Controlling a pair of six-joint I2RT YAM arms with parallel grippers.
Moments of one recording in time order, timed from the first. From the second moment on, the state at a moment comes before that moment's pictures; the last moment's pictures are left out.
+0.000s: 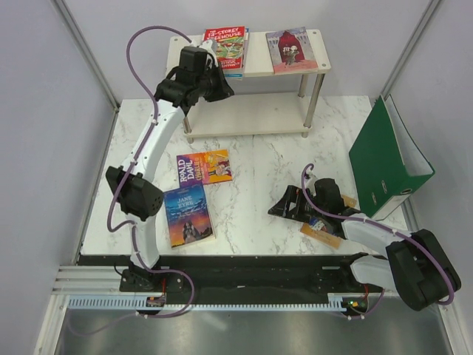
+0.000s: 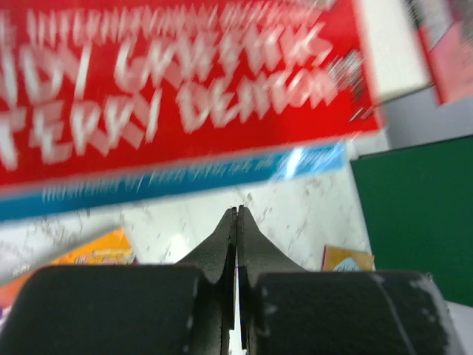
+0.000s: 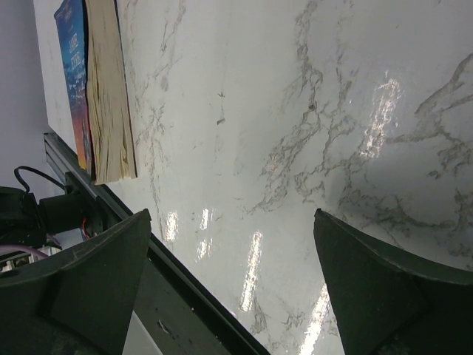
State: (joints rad) left arm -0.40 2.03 2.31 -0.74 0.15 -0.46; right arm 0.40 1.19 0.33 0.20 -0.50 0.71
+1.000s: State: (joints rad) left arm -0.95 1.95 1.49 -0.44 0.25 -0.55; right arm 0.35 1.02 0.73 -0.82 0.33 0.82
